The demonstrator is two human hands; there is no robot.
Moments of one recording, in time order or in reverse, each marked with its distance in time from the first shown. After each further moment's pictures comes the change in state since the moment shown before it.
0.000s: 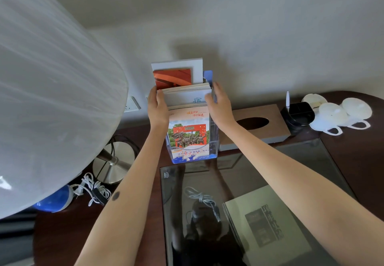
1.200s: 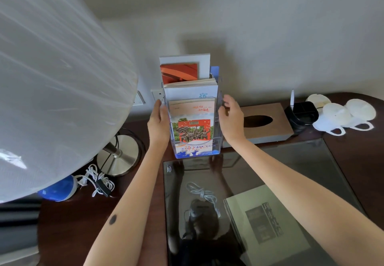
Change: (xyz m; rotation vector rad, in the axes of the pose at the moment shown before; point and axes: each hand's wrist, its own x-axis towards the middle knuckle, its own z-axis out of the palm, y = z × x) left_hand -0.039 -0.026 -0.035 0.255 -0.022 0.022; right_hand -0.041 0.024 0.001 -0.066 0.155 0.057
